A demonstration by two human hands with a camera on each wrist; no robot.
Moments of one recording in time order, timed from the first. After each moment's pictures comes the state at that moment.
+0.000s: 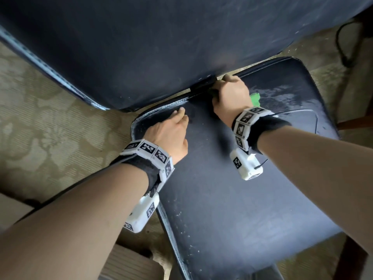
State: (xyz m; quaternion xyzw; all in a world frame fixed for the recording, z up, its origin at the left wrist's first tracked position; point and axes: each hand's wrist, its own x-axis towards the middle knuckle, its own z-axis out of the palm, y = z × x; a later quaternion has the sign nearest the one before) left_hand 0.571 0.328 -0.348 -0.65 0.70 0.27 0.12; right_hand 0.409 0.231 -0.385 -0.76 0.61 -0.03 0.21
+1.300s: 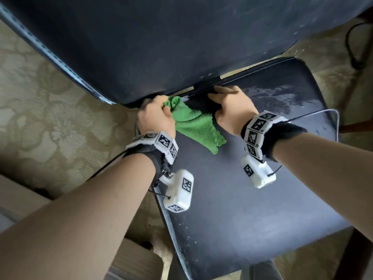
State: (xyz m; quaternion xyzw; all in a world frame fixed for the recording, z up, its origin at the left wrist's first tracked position) left_hand 0.576 0.320 -0.358 -0.85 0.45 0.22 -0.15; right_hand 0.398 0.254 -0.365 -0.79 0.53 0.07 0.28
